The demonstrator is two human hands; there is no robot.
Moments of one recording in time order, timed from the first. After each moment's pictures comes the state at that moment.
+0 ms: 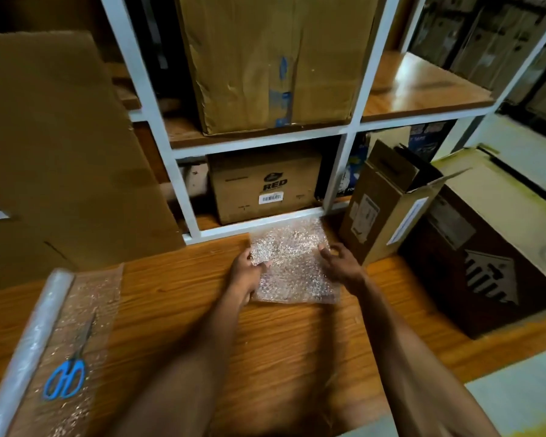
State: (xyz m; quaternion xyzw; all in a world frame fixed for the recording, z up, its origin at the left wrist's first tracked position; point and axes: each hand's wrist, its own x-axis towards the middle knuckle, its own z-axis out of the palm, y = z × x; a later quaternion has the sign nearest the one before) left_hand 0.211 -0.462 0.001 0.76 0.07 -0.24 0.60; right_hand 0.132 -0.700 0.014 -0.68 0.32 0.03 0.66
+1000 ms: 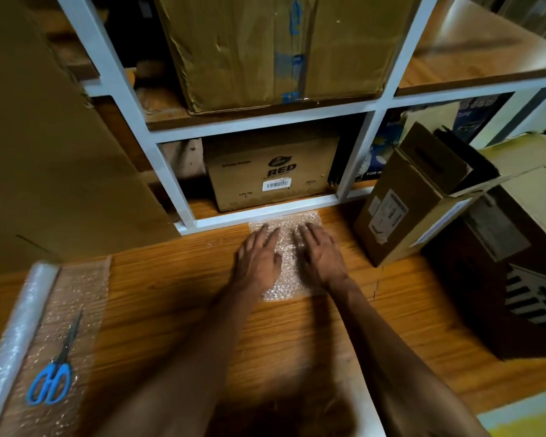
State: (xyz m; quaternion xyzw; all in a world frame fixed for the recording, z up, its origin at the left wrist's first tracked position) left_hand 0.253 -0.498 -0.037 0.96 -0.20 -0.11 0.16; right_hand 0.202 -0.677 -0.047 -0.98 0.06 0.02 0.17
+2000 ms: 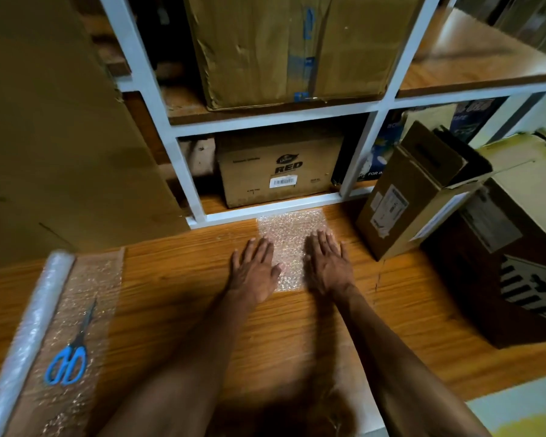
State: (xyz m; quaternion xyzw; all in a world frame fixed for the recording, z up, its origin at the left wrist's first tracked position) left_hand 0.220 -0.453 -0.039 0.95 -0.24 -0.17 0.07; right_hand 0.162 -0.660 -0.052 -0.99 0.10 0.09 0.07
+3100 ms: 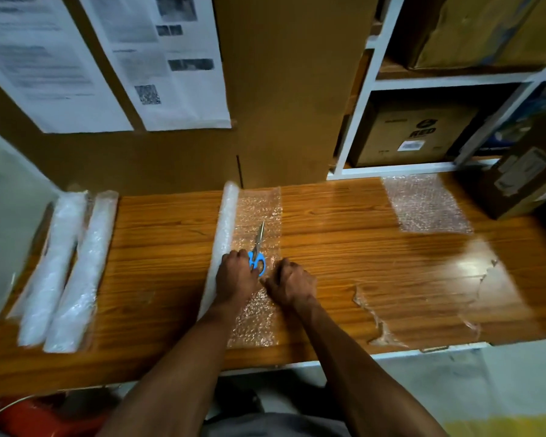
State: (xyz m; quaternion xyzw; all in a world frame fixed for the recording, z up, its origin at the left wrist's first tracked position) left_hand 0.121 -0.007 -0.038 0.99 -0.03 -0.03 0.16; right_hand 0.080 -0.152 -0.031 -0.96 0.10 0.16 0.18
